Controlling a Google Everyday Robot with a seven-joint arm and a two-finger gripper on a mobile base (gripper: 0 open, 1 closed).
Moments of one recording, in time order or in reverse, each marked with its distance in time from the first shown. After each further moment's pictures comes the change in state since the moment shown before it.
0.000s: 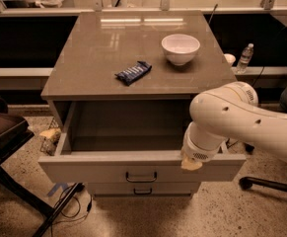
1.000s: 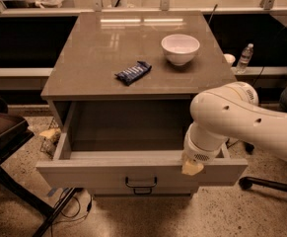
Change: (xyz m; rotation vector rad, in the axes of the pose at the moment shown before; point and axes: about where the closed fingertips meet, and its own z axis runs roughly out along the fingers) arm 0.002 0.010 -0.001 -0.047 0.009 -0.011
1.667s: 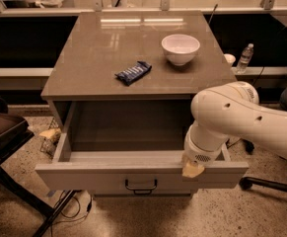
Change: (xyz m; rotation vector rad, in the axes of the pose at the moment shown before) arm 0.000 0.010 0.001 -0.048 -0.003 -0.026
